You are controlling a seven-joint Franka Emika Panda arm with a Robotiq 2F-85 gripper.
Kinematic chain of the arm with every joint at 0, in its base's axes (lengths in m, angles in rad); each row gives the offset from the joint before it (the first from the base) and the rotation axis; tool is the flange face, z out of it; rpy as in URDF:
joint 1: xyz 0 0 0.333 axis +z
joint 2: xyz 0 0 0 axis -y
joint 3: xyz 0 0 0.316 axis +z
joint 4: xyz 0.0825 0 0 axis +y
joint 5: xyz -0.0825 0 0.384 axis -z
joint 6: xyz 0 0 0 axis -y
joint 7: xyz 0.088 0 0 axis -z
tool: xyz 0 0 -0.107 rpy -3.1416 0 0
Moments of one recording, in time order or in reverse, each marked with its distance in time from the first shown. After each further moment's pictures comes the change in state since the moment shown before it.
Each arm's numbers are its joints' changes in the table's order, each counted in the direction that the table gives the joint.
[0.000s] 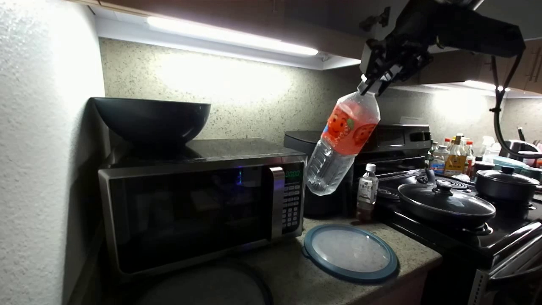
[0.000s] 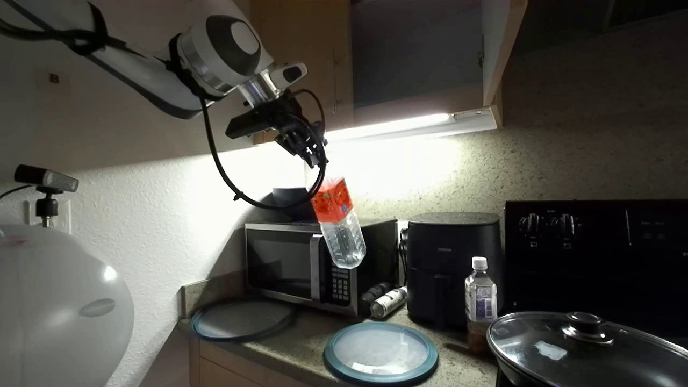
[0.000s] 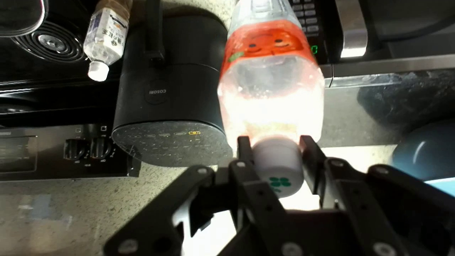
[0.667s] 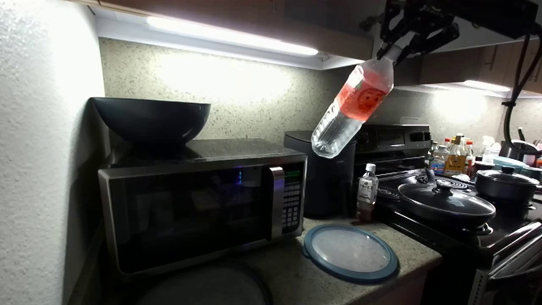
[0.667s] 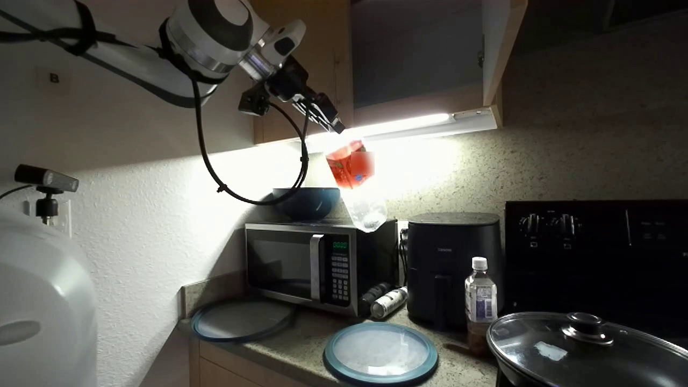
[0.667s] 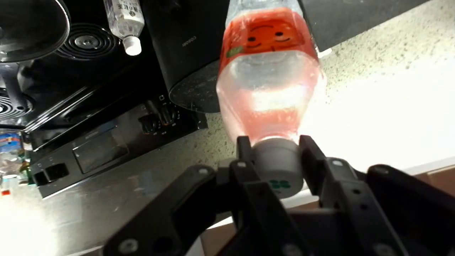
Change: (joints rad) arm -0.227 0.114 0.100 -0.011 -0.034 0.082 0.362
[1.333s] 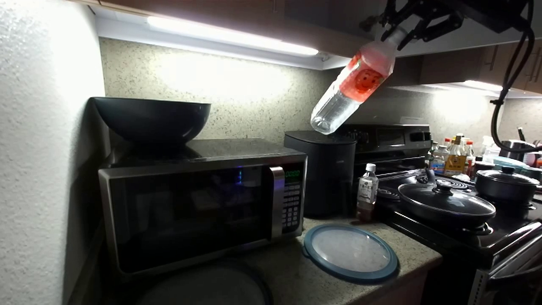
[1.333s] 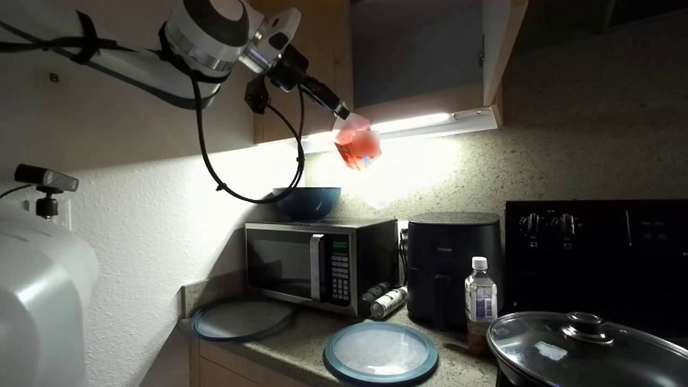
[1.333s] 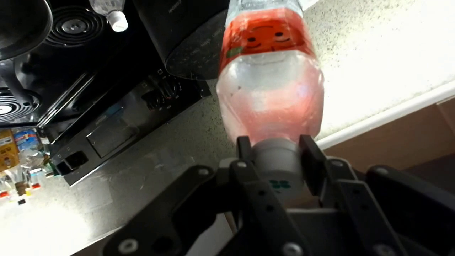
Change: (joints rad) arm -0.113 0.037 0.061 -0.002 0.001 0.096 0.170
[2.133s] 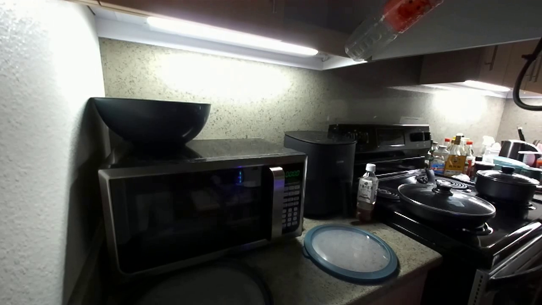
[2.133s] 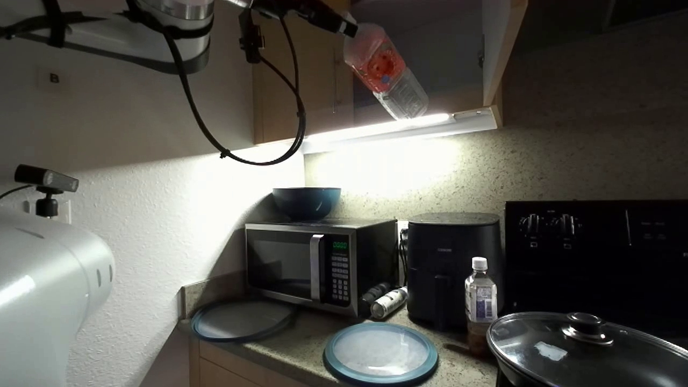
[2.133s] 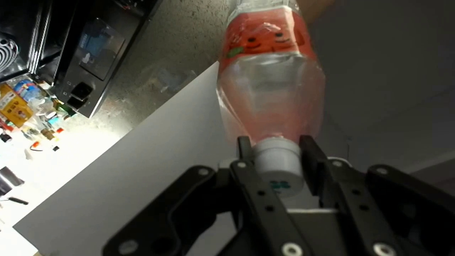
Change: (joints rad) arm -0.177 0.220 -0.057 0.007 -0.032 0.123 0.172
